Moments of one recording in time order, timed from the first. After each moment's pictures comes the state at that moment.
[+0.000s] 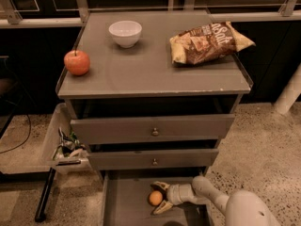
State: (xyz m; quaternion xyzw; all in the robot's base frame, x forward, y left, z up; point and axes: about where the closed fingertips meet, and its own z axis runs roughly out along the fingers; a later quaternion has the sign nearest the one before) arm 0.537 -0.058 0.136 -0.61 0.62 0.31 0.39
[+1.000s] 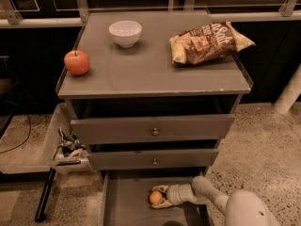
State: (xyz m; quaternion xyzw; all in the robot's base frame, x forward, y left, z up) arm 0.537 -0.058 0.136 -0.61 0.62 0.31 0.39
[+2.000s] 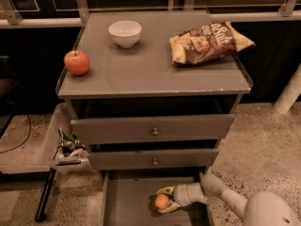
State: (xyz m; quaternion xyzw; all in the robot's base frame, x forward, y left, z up) arm 0.503 -0.079 0.195 -0.61 0.59 0.35 0.39
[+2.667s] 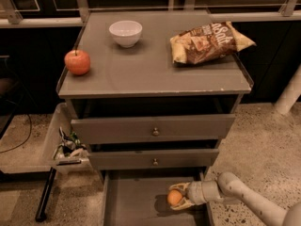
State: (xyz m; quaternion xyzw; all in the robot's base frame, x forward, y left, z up) arm 0.493 -0.133 0.269 -0.63 0.60 0.30 0.40
